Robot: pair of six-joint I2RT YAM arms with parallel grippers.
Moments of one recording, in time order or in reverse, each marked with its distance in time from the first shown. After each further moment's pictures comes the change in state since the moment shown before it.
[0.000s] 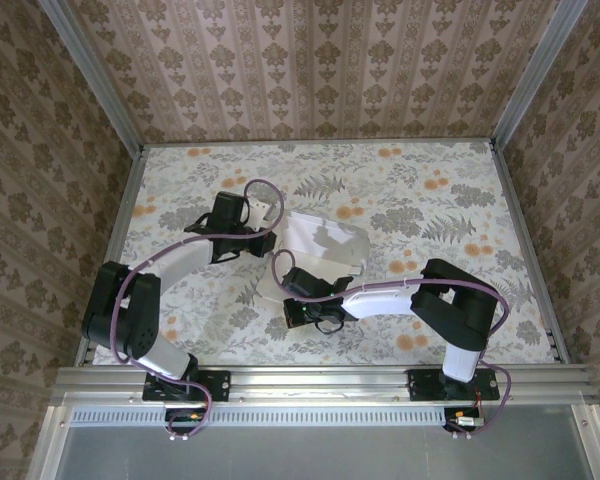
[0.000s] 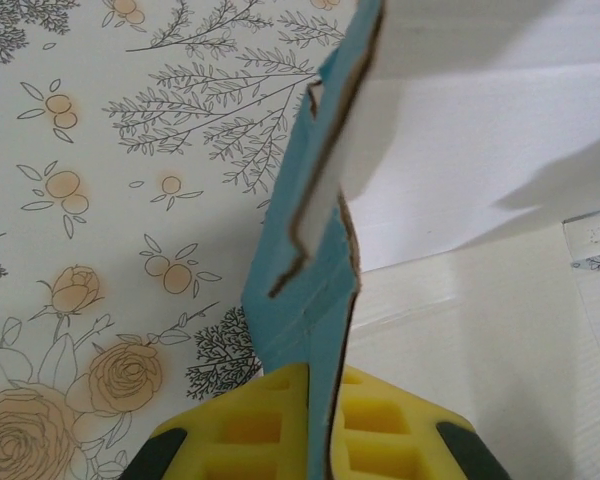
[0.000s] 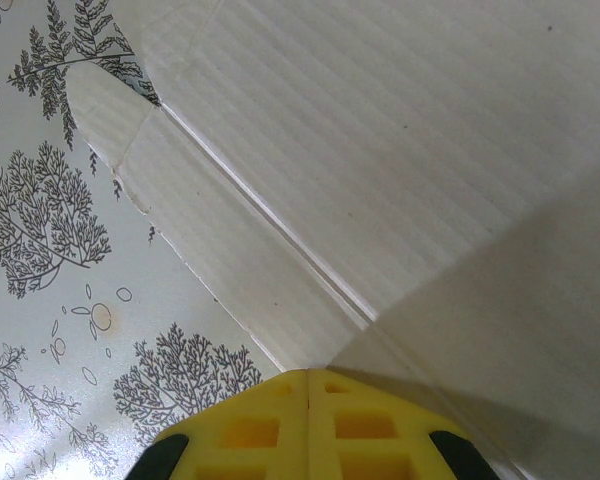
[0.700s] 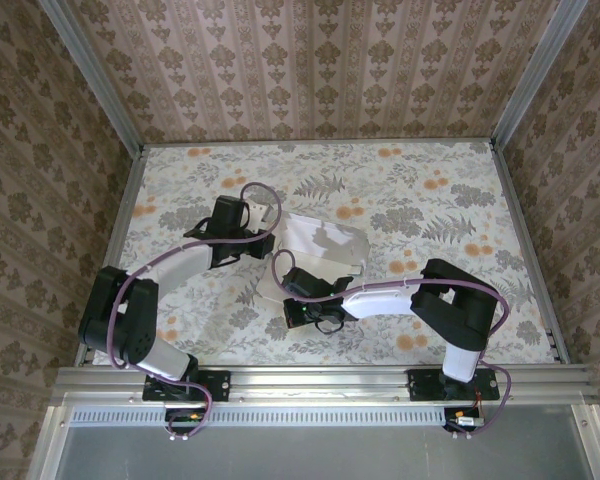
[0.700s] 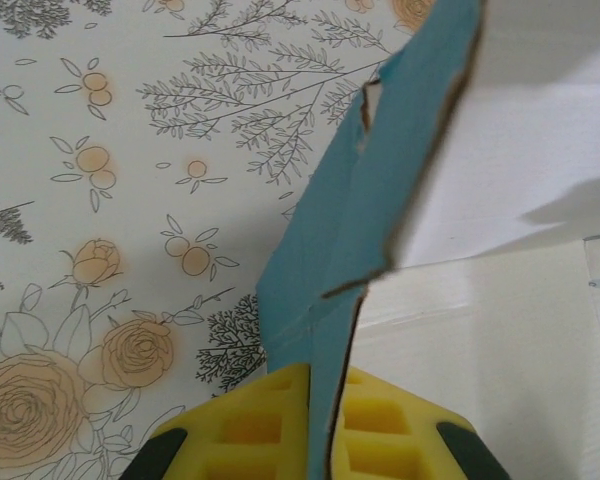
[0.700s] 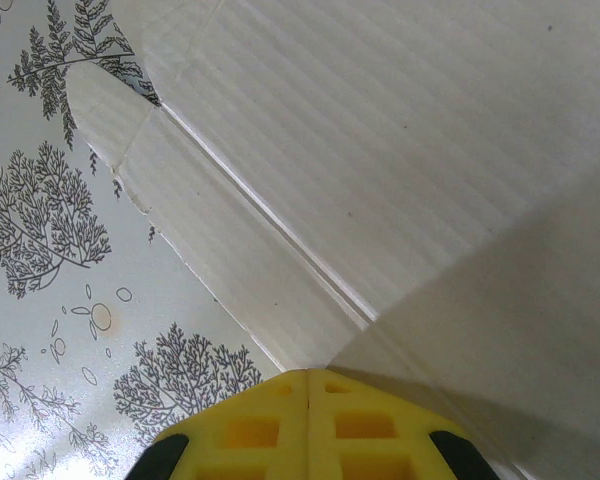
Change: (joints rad) left arm -0.011 -0.032 -0.044 0.032 -0.063 -0.085; right arm 0.000 0.000 0.000 0.000 0.000 0.000
